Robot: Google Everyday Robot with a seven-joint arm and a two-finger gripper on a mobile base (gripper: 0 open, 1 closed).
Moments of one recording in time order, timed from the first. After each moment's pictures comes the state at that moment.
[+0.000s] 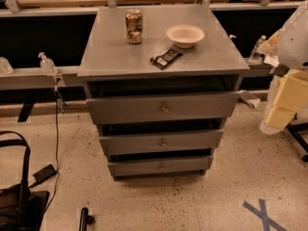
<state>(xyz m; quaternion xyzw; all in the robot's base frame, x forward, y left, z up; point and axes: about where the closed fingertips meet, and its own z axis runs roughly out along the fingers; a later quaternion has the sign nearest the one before) 0.438 -0.217 0.976 -0.60 0.78 -0.03 0.16</state>
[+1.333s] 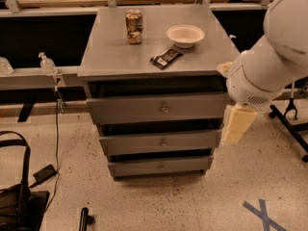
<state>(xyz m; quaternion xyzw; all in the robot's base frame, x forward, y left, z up) 0.485 -0.174 0.895 -0.66 0.71 -0.10 0.21</state>
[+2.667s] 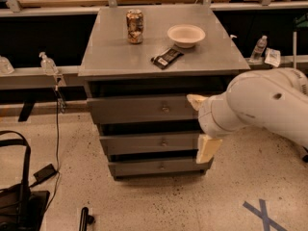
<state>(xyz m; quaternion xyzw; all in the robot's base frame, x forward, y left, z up) 0.515 -0.129 0.775 -0.73 0.63 -0.09 0.26</state>
